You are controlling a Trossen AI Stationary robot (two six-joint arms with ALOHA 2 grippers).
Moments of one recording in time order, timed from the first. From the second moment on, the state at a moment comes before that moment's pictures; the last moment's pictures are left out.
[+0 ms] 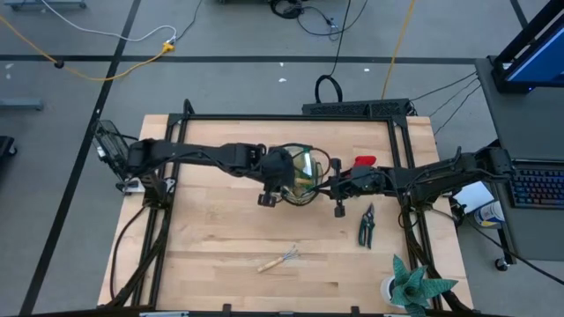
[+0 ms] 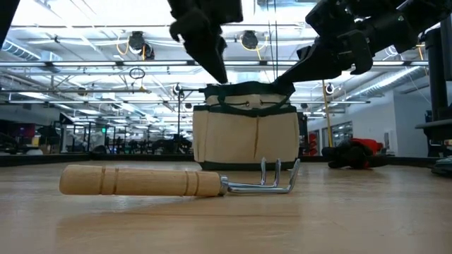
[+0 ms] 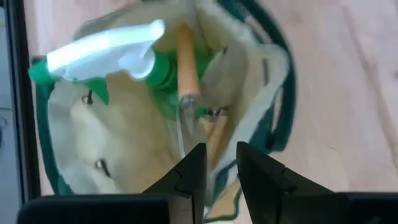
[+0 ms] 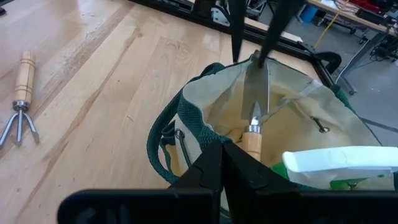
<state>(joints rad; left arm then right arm) 0.03 1.80 1.57 -0.81 -0.10 0.31 0.03 1.19 0.52 0.29 0.08 -0.27</state>
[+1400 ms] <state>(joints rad) 0.02 1.78 1.57 -1.07 -0.09 0.46 0.03 1.19 0.52 0.30 0.08 -0.28</state>
